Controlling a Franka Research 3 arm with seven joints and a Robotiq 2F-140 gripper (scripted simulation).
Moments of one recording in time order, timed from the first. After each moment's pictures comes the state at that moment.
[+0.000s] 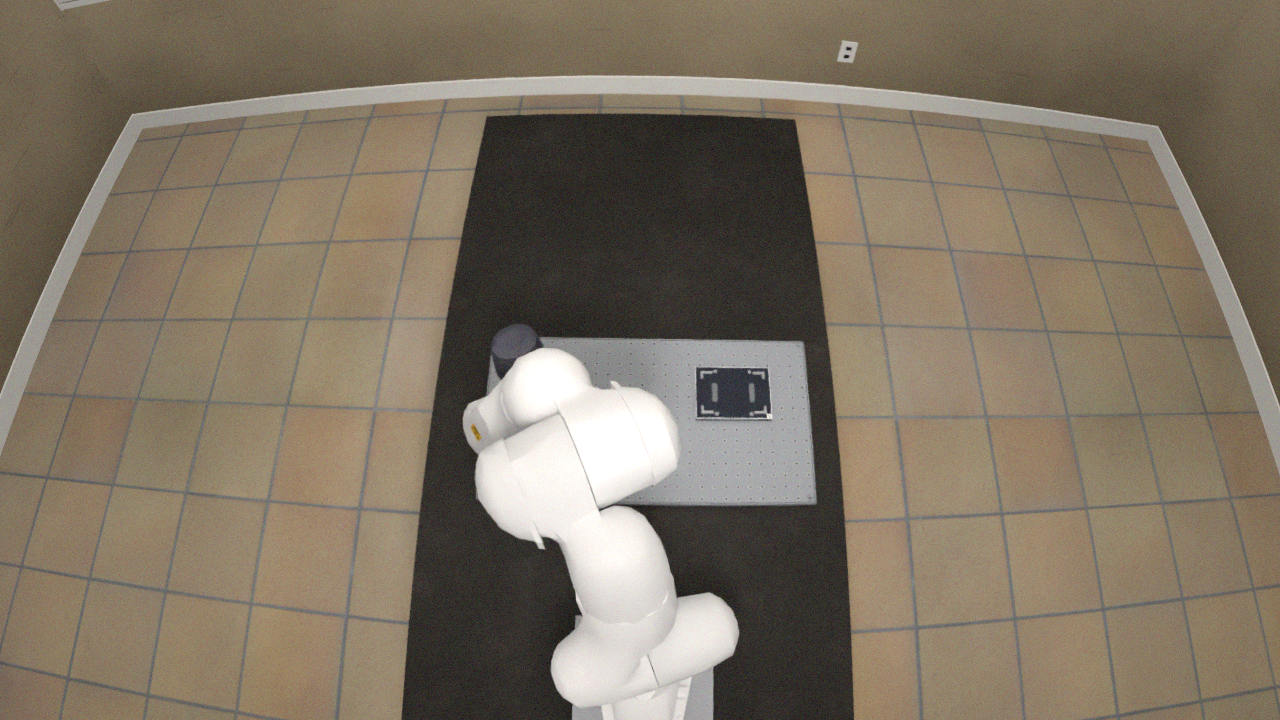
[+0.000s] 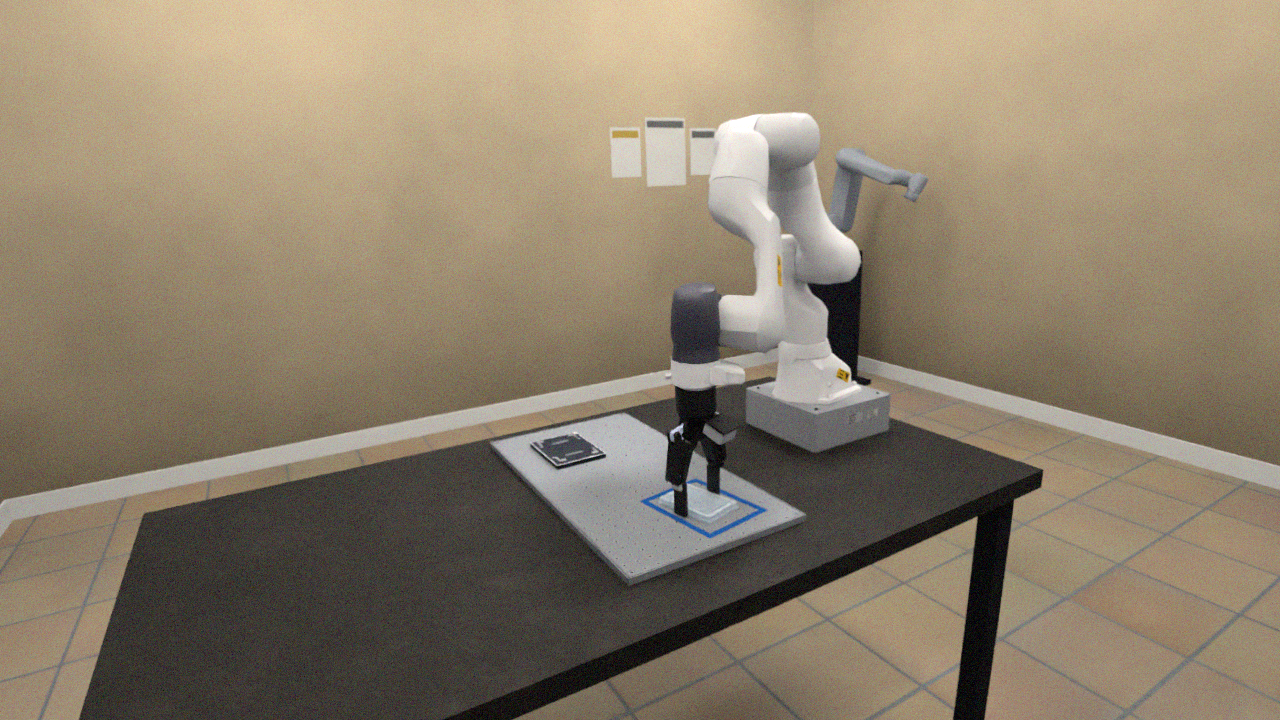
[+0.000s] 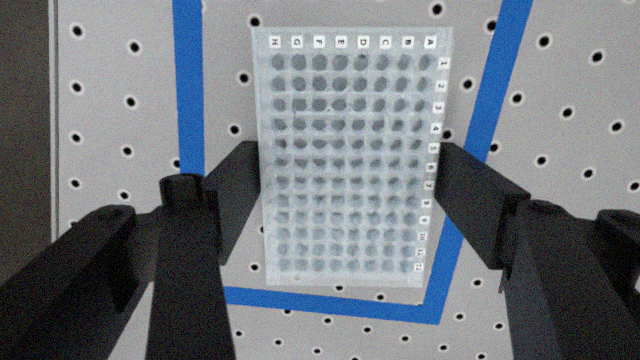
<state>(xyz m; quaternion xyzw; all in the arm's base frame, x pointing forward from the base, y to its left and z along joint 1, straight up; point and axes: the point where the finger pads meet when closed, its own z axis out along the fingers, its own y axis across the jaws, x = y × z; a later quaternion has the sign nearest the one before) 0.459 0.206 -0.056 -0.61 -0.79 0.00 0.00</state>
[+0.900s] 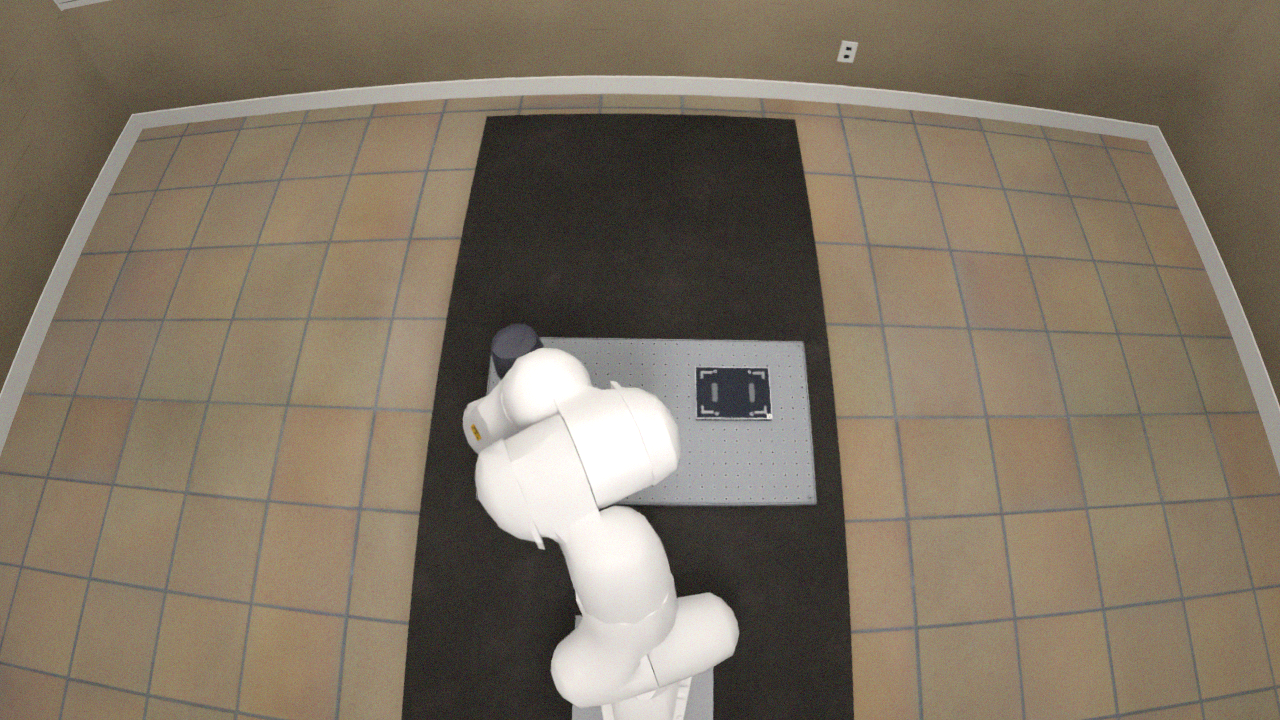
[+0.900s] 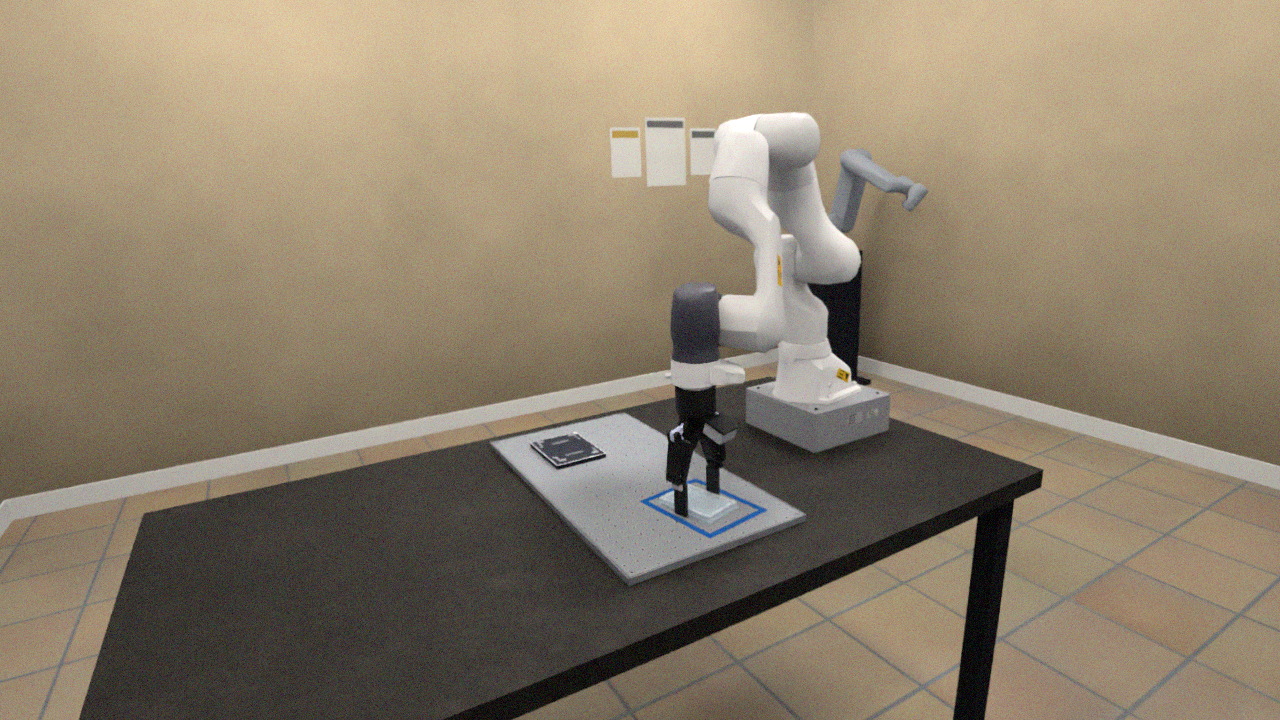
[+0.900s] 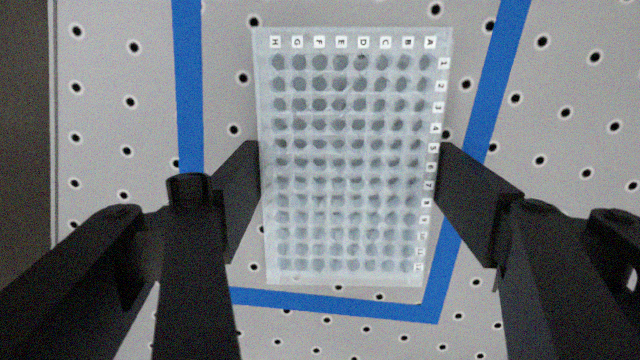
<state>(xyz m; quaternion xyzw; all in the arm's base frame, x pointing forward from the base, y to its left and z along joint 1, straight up) 0.459 0.207 -0.056 -0.61 -0.79 0.00 0.00</state>
